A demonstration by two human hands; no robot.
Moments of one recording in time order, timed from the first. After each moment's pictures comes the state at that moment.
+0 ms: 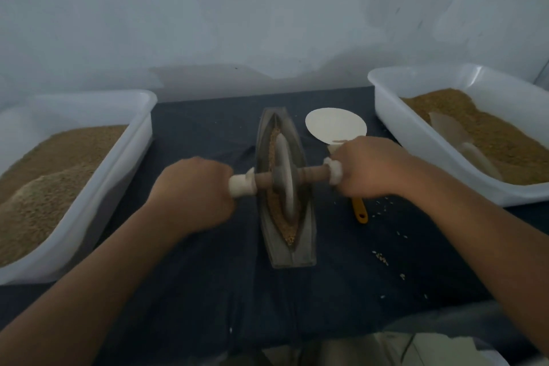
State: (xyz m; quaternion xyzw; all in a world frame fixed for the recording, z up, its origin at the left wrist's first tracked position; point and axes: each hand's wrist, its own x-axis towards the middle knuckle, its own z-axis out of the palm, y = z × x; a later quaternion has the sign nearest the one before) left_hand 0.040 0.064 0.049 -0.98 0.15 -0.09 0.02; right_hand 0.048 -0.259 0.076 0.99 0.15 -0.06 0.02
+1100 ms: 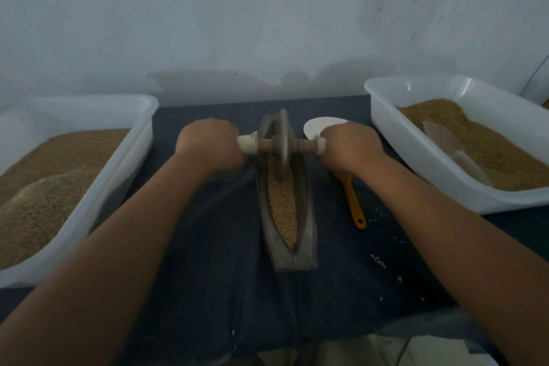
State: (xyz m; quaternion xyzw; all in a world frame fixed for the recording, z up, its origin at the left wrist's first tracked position) left_hand 0.128 0.037 0.070 -0.99 0.12 -0.09 0.03; right_hand 0.108 -0.241 0.059 0.99 0.05 0.10 0.04
